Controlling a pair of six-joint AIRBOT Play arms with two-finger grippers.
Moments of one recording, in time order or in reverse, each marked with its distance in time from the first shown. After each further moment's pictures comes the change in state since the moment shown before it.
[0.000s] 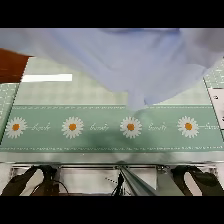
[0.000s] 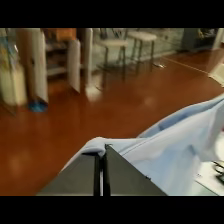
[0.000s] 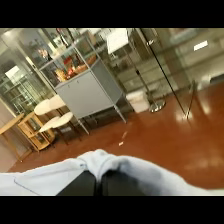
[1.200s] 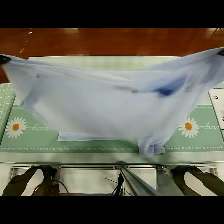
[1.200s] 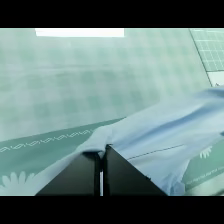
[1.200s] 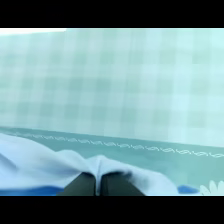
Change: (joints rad) left arm 0.001 0.041 -0.473 0.346 -0.269 -0.273; right arm -0.014 -0.482 0.513 -0.533 0.871 0.147
